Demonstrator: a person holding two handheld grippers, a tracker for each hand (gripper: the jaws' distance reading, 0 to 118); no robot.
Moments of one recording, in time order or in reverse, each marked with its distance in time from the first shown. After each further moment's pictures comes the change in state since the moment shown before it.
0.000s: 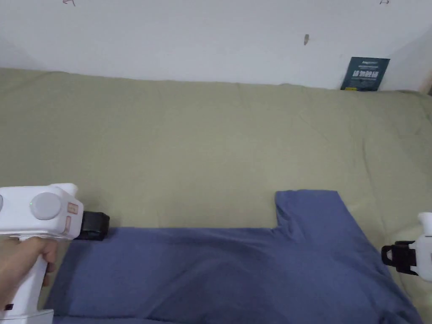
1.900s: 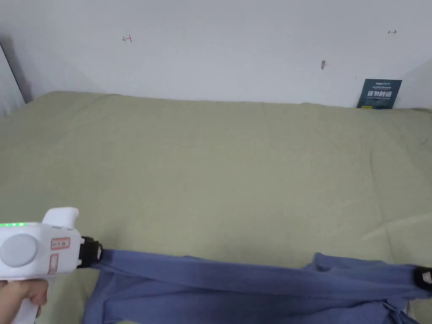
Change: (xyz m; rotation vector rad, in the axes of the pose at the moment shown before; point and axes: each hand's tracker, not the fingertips) left arm -0.068 -0.185 0.170 0.159 -0.172 0.032; right arm 0.020 -0.126 0.154 0.066 0.193 -0.046
